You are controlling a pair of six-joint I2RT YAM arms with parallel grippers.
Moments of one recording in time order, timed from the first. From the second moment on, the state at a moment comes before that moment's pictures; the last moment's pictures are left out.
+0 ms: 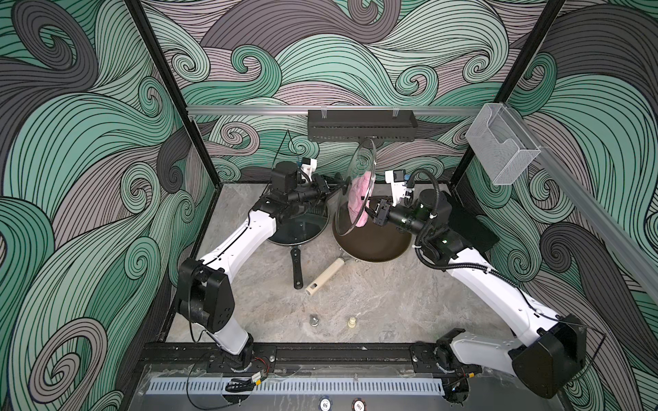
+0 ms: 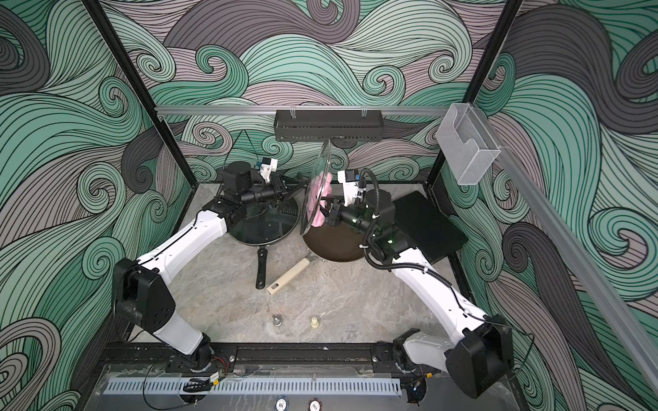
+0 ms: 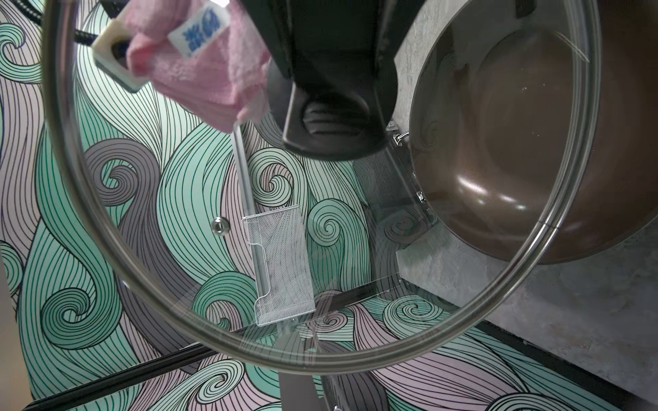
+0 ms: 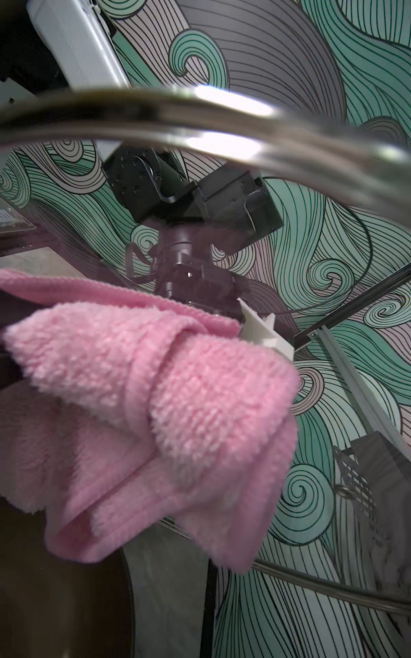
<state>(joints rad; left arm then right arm) -0.41 1.60 1.41 -0.01 0.68 -1.08 0.49 1.25 1.10 0.10 -0.49 0.54</state>
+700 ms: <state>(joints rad) -0.41 1.46 1.39 0.00 0.77 -1.10 0.41 1.56 1.28 0.21 -0.54 0.59</state>
